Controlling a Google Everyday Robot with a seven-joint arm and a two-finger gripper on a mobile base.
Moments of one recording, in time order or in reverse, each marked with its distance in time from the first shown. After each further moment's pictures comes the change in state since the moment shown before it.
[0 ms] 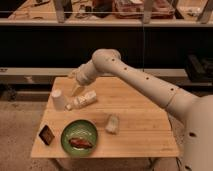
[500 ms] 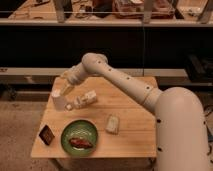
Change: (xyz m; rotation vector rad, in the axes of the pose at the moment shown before) arm 0.008 -0.037 0.086 -0.012 -0.075 0.049
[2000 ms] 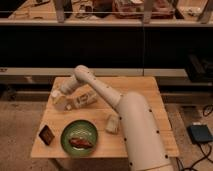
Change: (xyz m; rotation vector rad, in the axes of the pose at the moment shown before) arm 0.033 0.013 0.125 -0.199 -0.143 0.088
